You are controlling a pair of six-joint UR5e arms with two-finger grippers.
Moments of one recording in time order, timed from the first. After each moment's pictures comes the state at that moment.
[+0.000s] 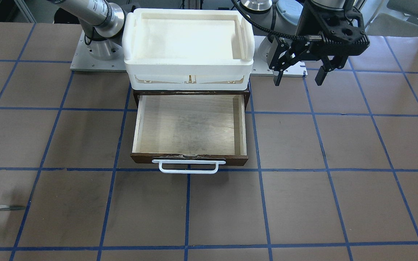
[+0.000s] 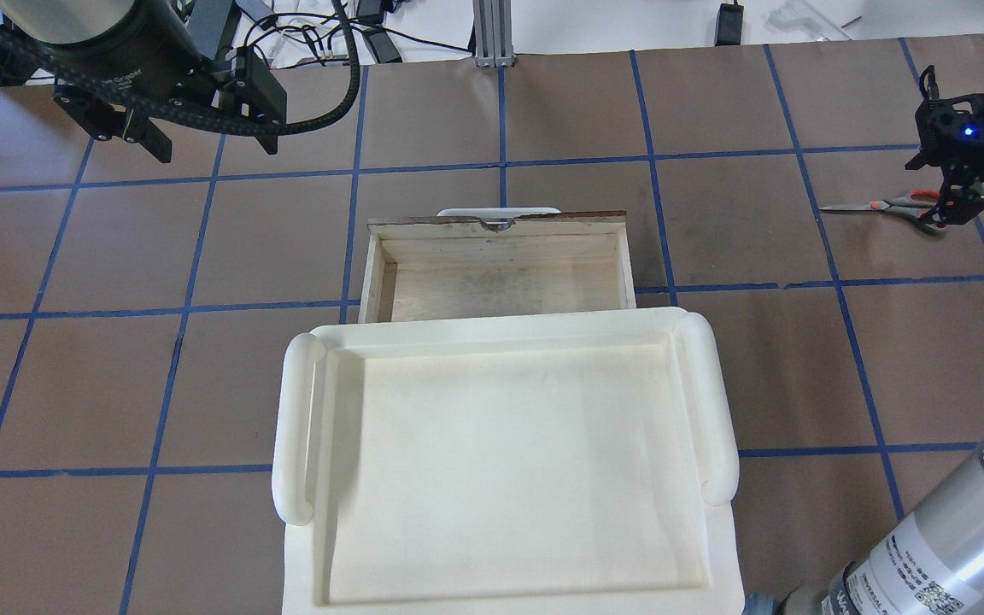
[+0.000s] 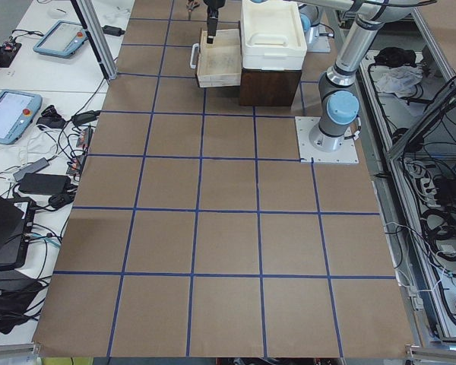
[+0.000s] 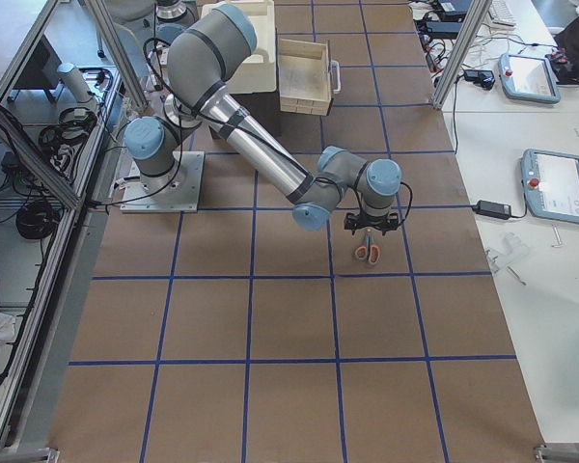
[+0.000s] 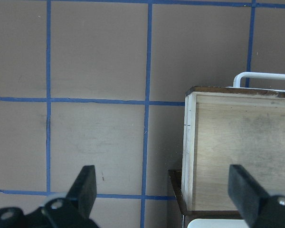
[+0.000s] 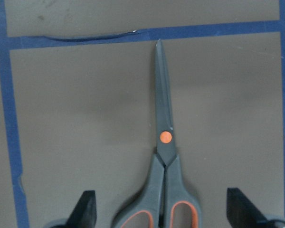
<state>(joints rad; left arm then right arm) -1.60 -1.54 -1.48 -1.54 1.59 -0.08 1.01 -0.96 1.50 -2.17 -1.46 -2.10</state>
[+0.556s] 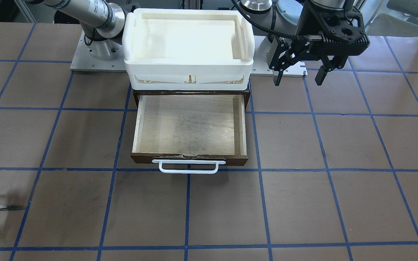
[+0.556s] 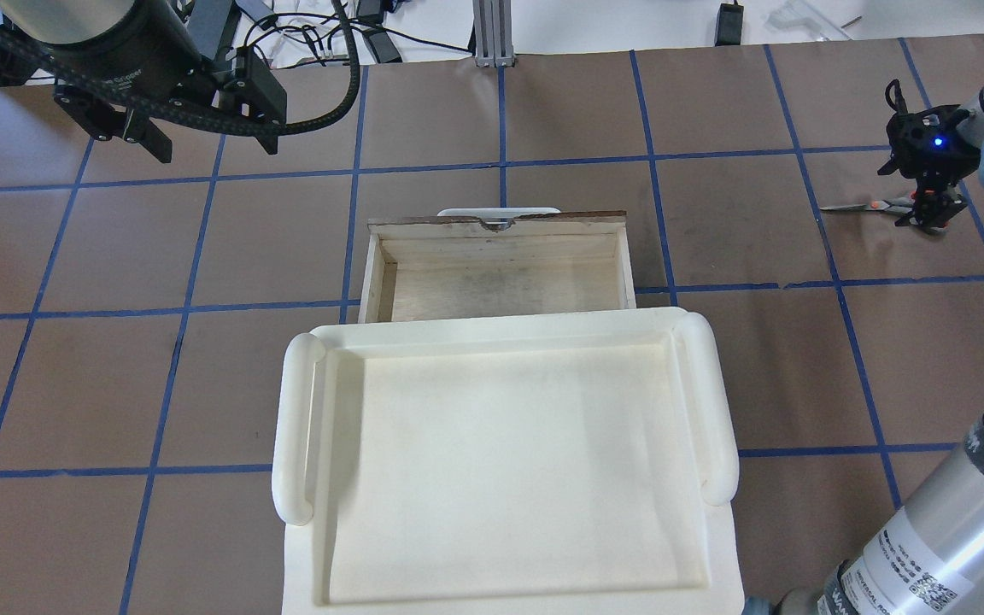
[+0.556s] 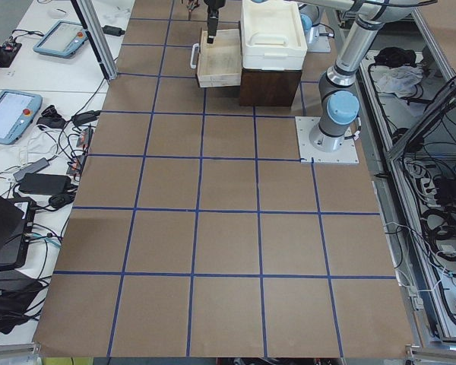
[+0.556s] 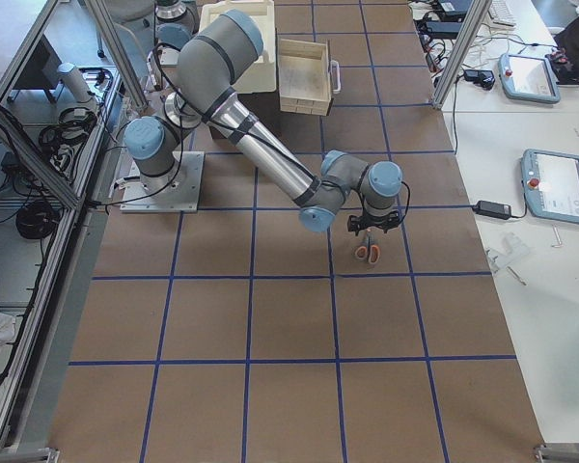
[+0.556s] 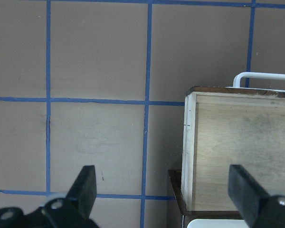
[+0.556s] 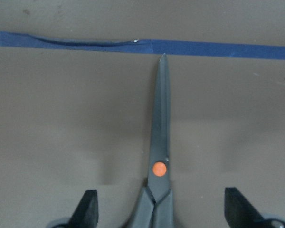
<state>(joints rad) -1.60 -1.54 -1.48 -1.54 1.59 -0.08 1.03 -0.91 1.51 -2.21 -1.46 -2.16</state>
